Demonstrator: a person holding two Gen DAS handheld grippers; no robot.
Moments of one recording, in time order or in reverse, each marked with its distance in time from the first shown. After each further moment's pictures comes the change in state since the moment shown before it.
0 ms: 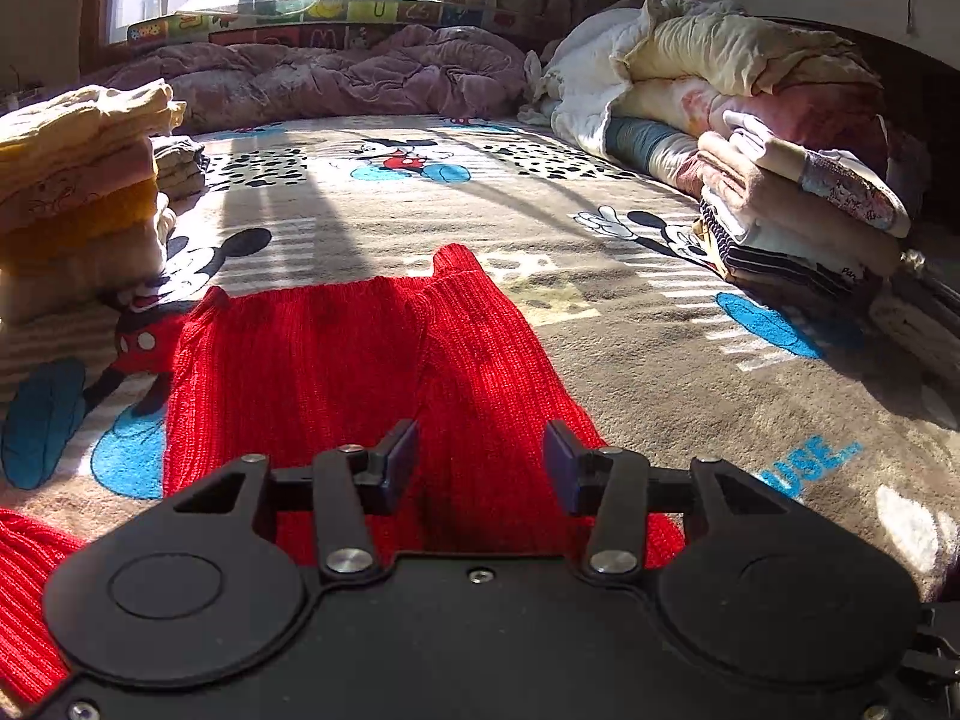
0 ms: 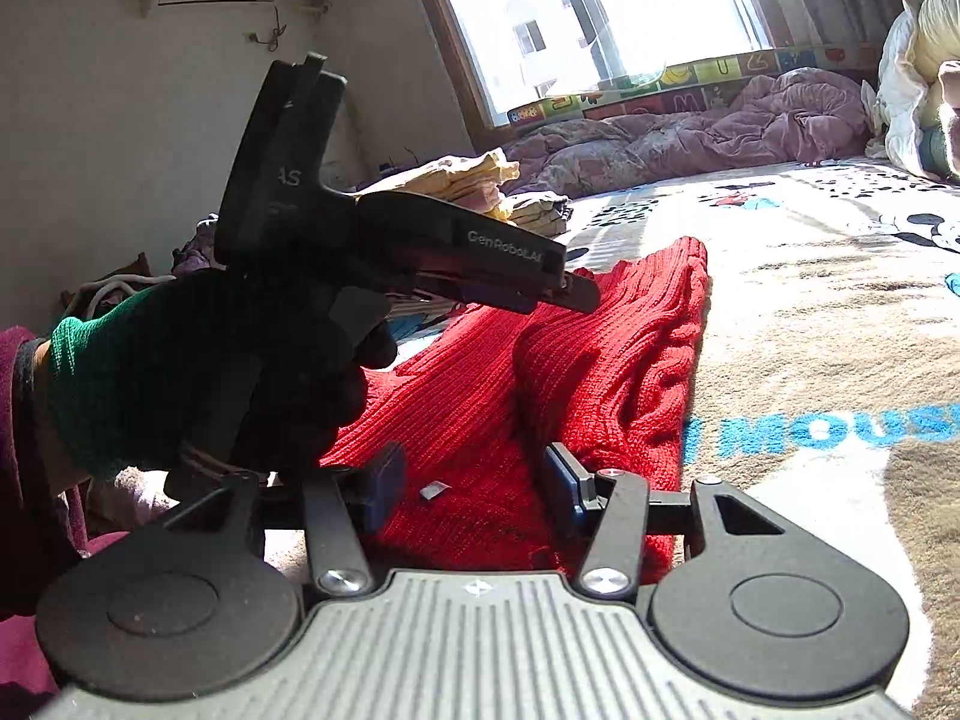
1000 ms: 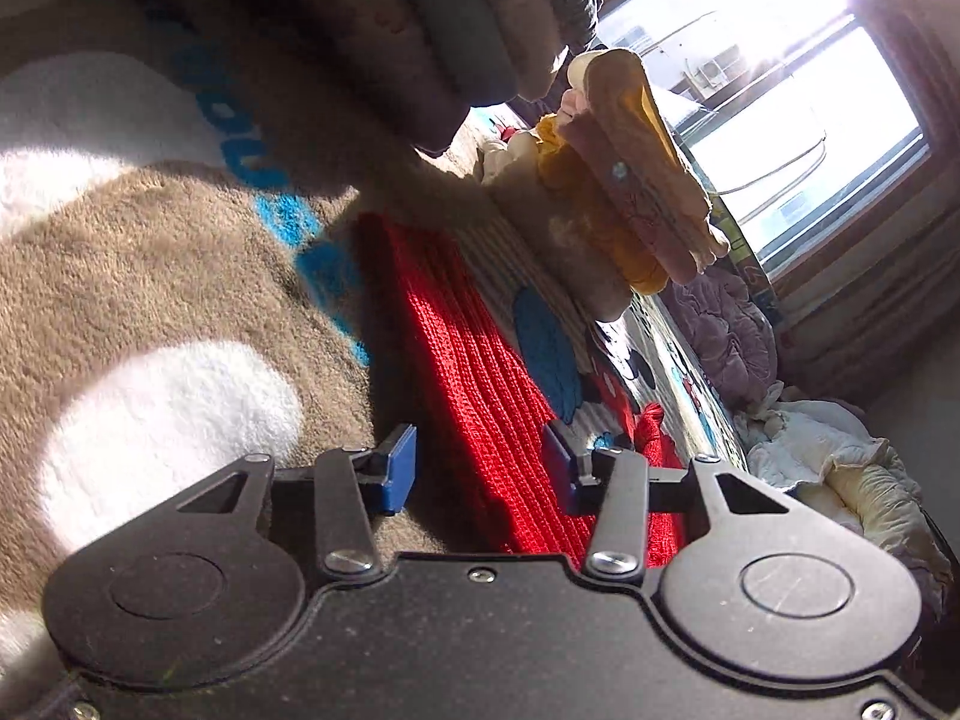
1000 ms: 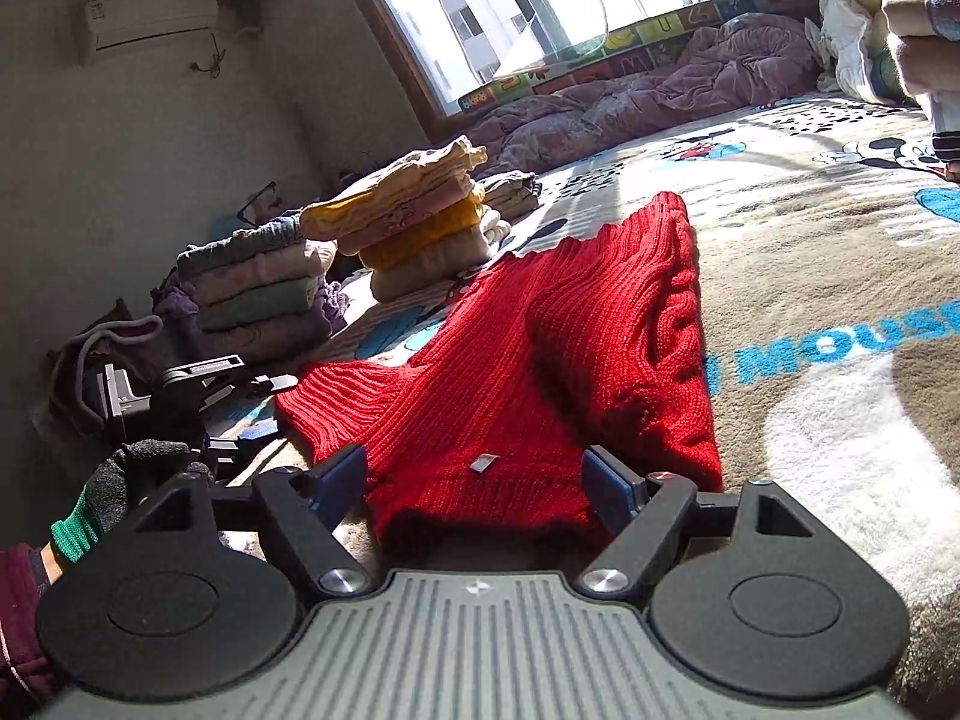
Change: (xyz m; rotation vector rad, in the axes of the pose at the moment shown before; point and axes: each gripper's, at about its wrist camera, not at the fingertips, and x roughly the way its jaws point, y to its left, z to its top) left arm -0.088 0.232 -0.091 -0.926 -0.251 0.165; right arm 0.009 0.017 -0.005 0.137 0.030 -0.024
